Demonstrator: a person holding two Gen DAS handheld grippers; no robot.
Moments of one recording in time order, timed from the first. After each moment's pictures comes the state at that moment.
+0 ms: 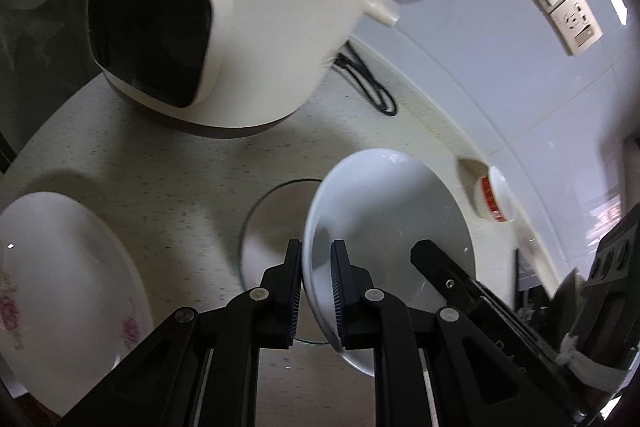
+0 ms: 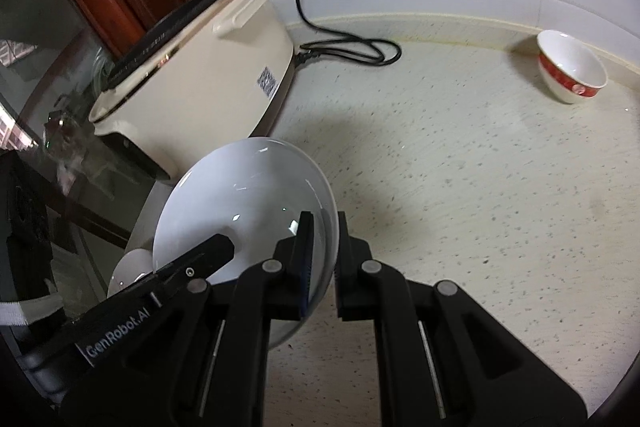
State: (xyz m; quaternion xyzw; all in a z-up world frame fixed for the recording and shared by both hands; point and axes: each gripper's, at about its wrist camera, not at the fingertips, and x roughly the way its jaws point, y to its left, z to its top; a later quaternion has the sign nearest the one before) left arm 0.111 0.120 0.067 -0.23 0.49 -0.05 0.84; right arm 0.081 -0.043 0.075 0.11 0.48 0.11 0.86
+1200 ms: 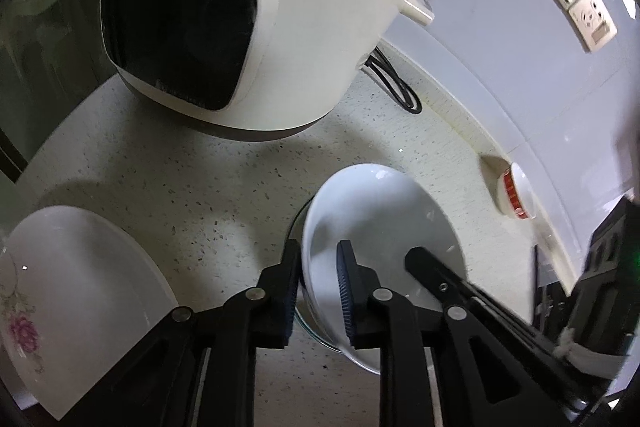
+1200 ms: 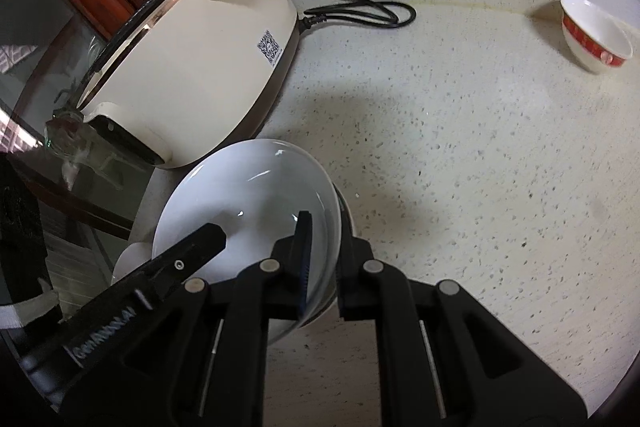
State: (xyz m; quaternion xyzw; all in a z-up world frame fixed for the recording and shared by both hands) left arm 0.117 0.142 0.058 -0.23 0.50 -0.05 0.83; right arm 0.092 -0.036 0.052 0.15 0.53 0.12 0.83
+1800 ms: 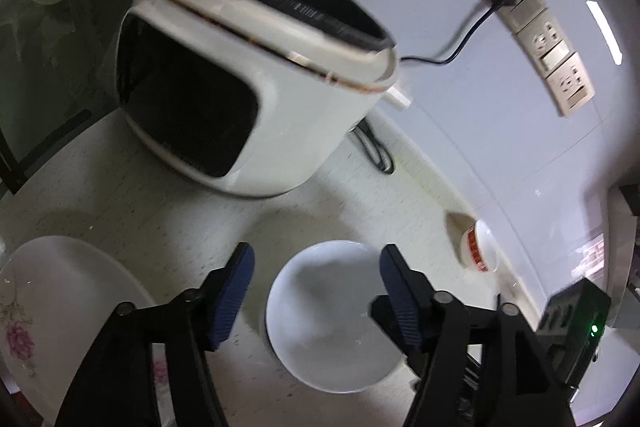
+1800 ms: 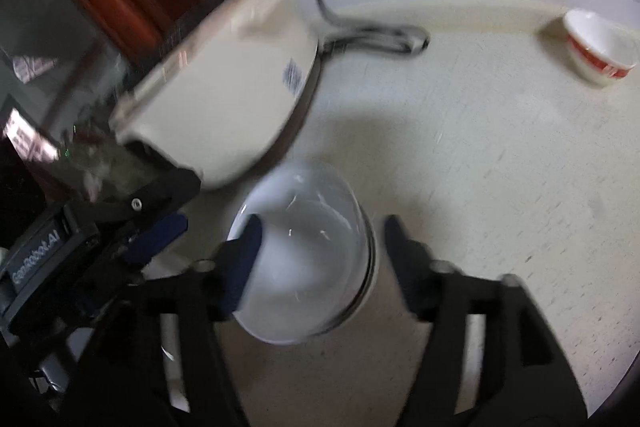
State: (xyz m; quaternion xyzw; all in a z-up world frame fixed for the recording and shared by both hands) left arm 0.112 0.163 0.095 -0.29 0.42 -0.05 0.86; right arm 0.080 -0.061 0.080 0.19 0.44 0.15 0.86
